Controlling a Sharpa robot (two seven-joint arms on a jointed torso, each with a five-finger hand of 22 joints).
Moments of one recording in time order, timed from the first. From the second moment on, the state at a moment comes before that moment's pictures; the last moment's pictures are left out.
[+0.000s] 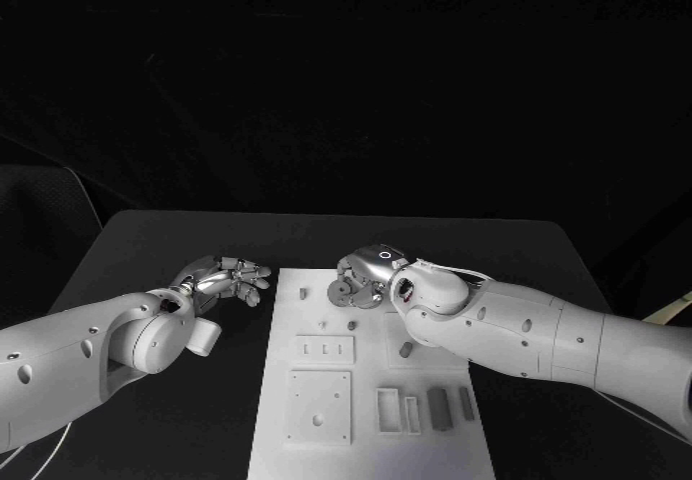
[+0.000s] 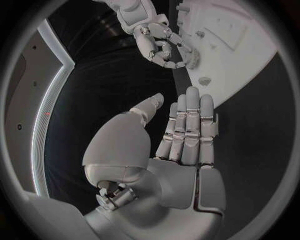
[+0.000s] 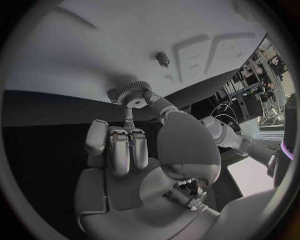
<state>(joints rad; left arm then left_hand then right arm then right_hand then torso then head) 1.30 -0.73 -0.18 1.25 -0.15 -0.17 0.21 1.18 -0.10 0.39 -0.11 0.19 0.88 0.16 0.36 0.59 1.12 0.14 0.36 0.33 1.24 0.07 0.49 0.67 0.10 0.80 0.03 1.15 0.36 1.16 -0.58 0.02 1.27 -1.79 -0.32 -0.21 1.15 -0.13 0.41 -0.12 0.23 0.85 0.11 0.40 0.48 1.47 -0.08 1.62 1.31 1.46 -0.12 1.66 1.31 0.25 1.11 -0.05 1.66 0.89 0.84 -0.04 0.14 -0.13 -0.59</state>
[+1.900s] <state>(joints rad) 1.30 -0.73 -0.18 1.24 -0.15 -0.17 0.21 1.18 -0.10 0.39 -0.11 0.19 0.88 0.16 0.36 0.59 1.12 0.14 0.36 0.33 1.24 0.07 0.49 0.67 0.10 0.80 0.03 1.15 0.36 1.17 -0.60 -0.01 1.26 -1.76 -0.35 -0.17 1.15 -0.13 0.41 -0.12 0.24 0.84 0.11 0.40 0.48 1.47 -0.08 1.62 1.31 1.46 -0.12 1.66 1.31 0.25 1.11 -0.05 1.66 0.89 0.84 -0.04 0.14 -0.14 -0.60</state>
